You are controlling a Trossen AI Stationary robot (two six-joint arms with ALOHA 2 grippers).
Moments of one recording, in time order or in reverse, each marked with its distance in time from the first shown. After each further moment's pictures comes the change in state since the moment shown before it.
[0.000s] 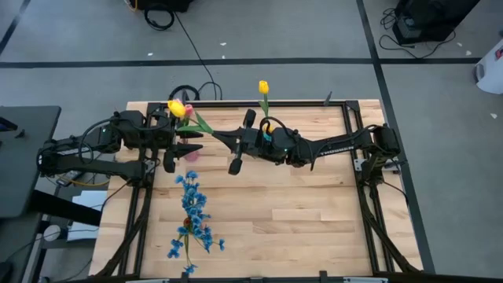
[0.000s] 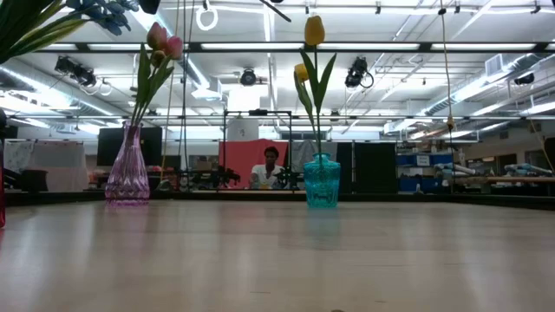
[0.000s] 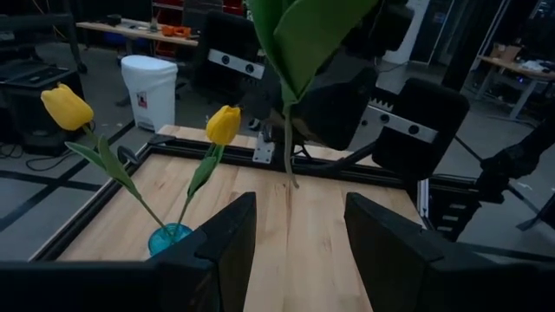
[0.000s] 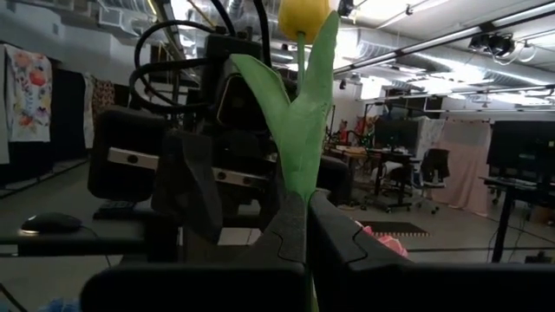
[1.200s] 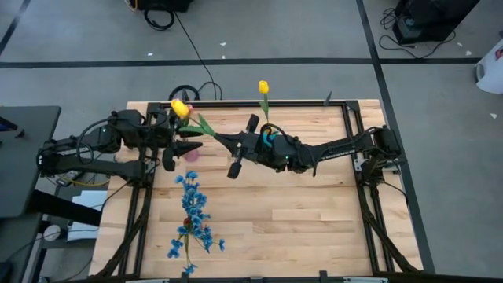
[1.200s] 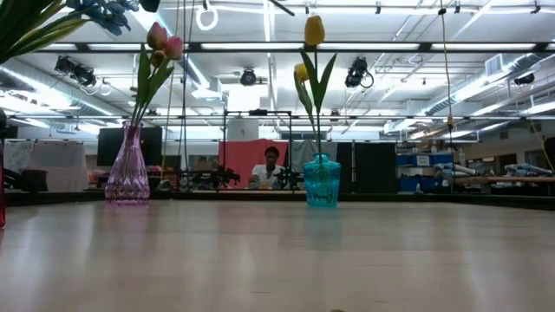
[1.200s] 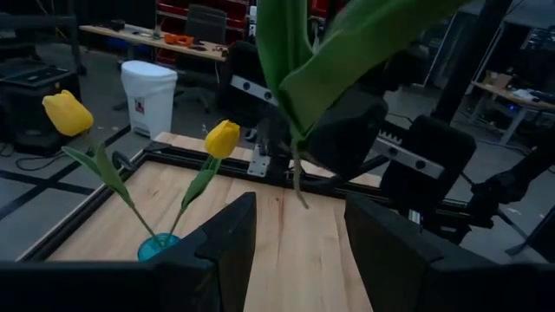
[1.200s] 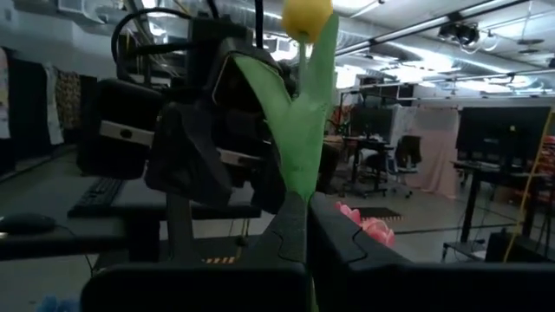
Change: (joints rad) left arm 0.000 0.000 0.000 0.044 -0.006 -0.061; right arm 0.054 0.000 0.000 -0.015 0.139 -0.002
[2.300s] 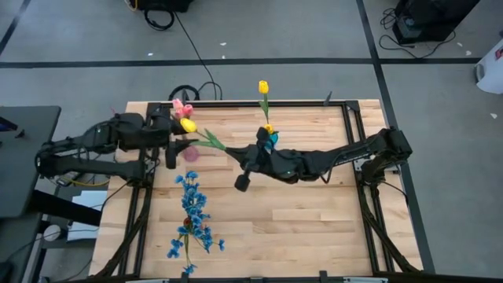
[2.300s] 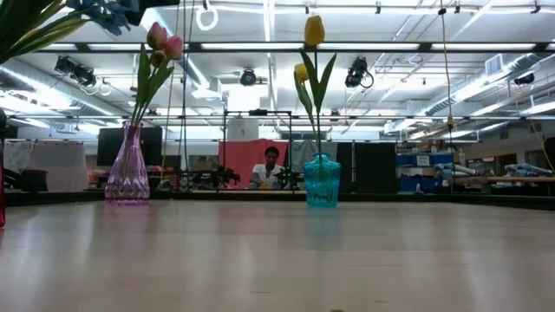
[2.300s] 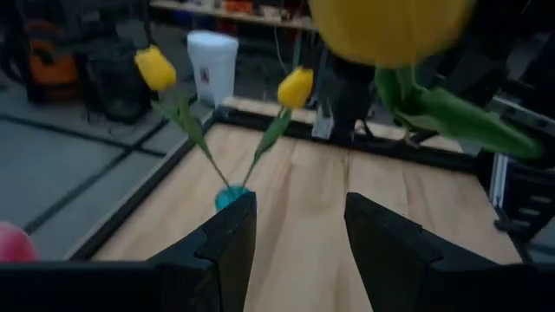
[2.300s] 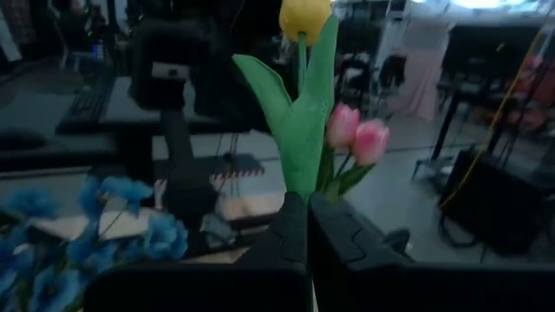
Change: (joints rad) left arm 0.001 -0.049 -0.009 -0.184 -0.174 0.064; right arm 0.109 -0.085 -0.001 -0.397 0.208 0.135
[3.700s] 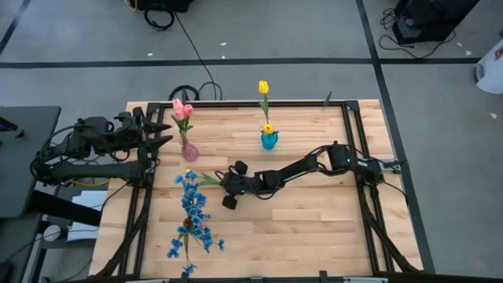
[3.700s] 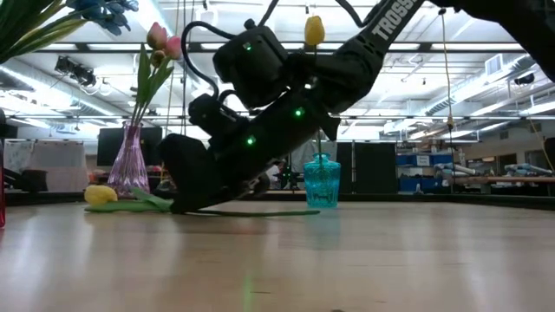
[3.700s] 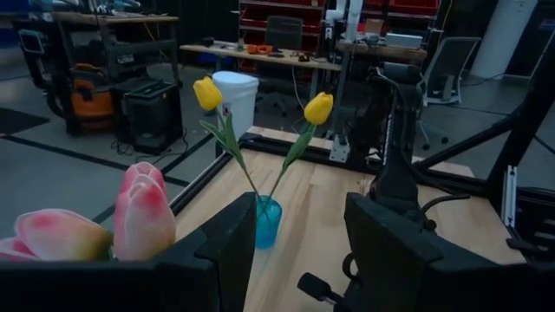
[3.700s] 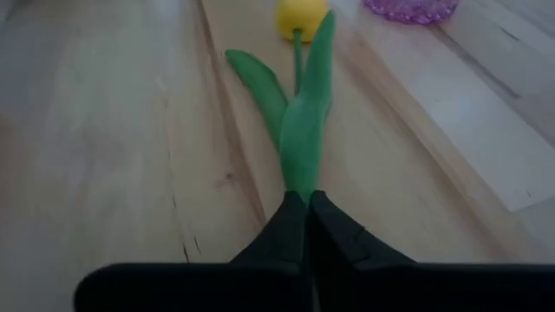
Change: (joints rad) left arm -0.002 -0.292 -0.047 -0.134 -0.071 0.024; right arm -0.088 0.625 0.008 0.007 -0.316 0.327
